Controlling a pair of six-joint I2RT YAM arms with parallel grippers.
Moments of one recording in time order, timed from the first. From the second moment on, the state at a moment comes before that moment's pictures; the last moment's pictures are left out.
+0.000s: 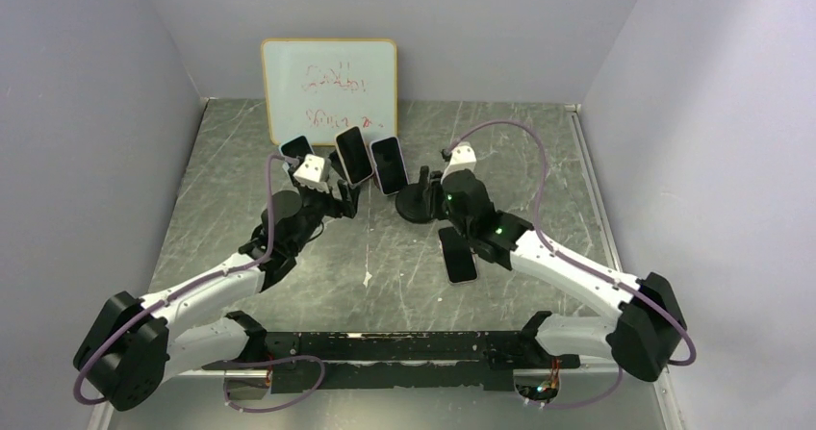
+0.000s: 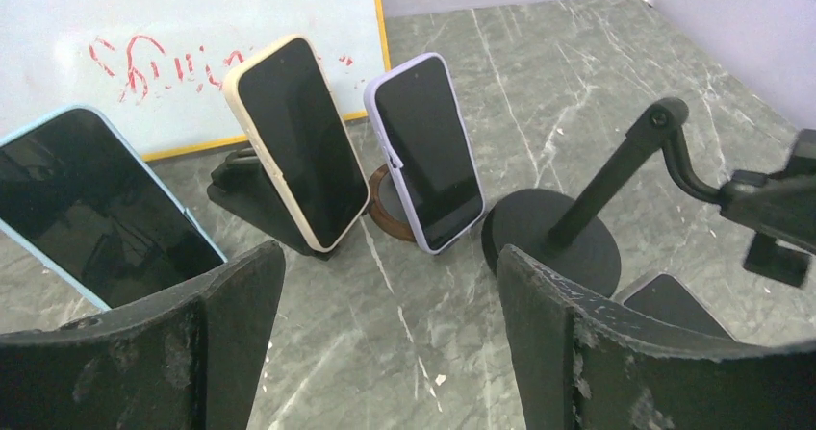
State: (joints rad) left arm -0.63 1.09 0.48 0.55 -0.21 -0.15; right arm 0.75 1.22 0.83 -0.06 0.40 0.31
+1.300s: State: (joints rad) left arm -0.64 1.06 0.35 0.55 -0.19 -0.15; right arm 1.14 1.37 0.97 -0.24 0.71 0.59
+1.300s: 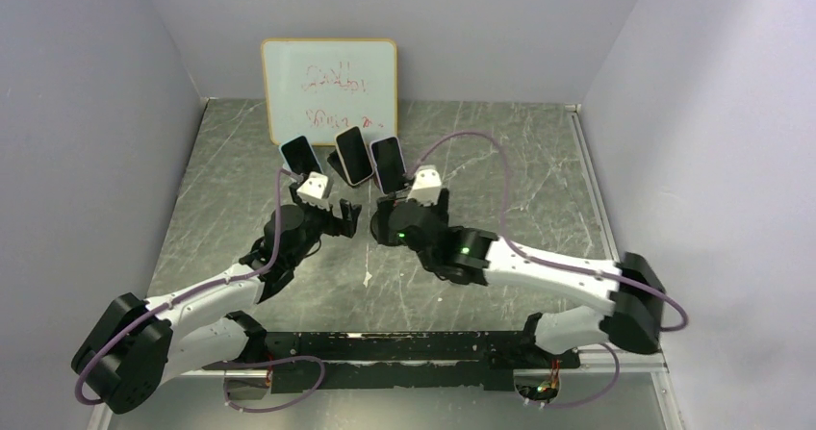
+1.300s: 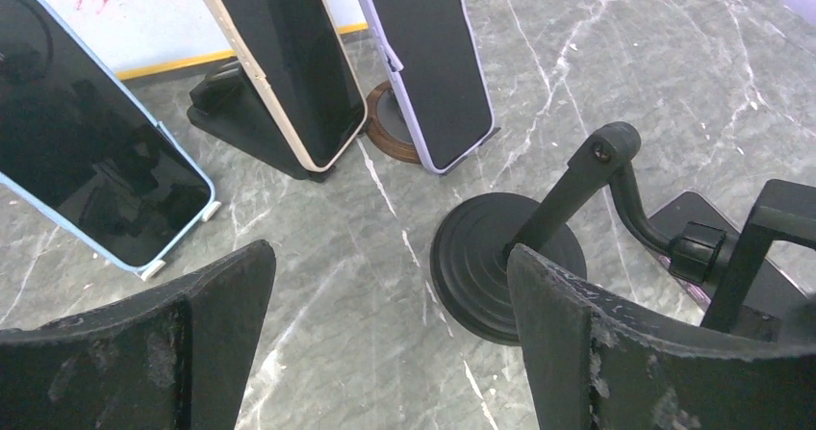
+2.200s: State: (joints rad) left arm -0.64 0.93 0.28 0.53 0.01 -0.20; right arm 0.77 1.20 0.57 -0.37 0.39 0.65
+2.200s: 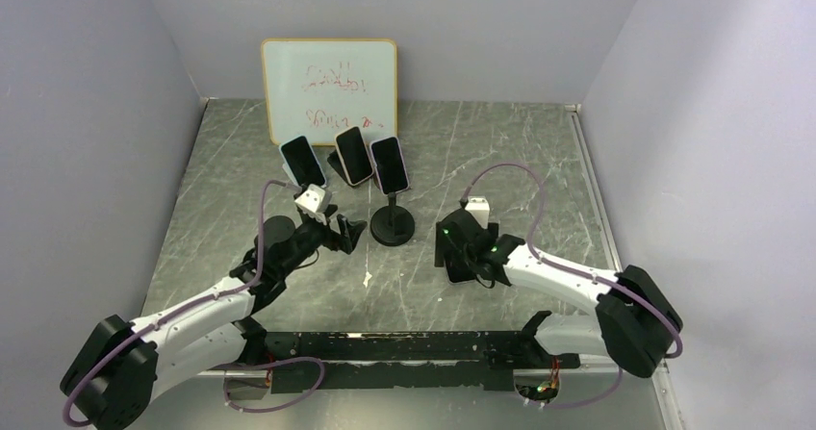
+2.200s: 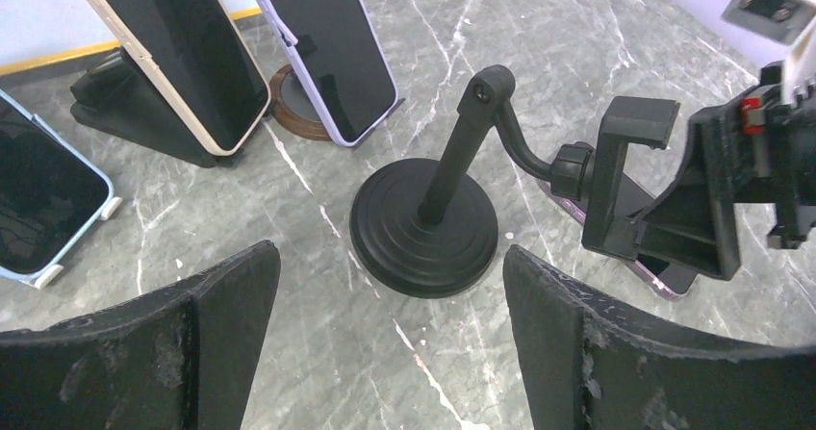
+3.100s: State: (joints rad) left arm -0.64 1.02 0.25 0.56 0.06 -0.24; right arm 0.77 1.38 0.59 -0.28 0.43 0.66
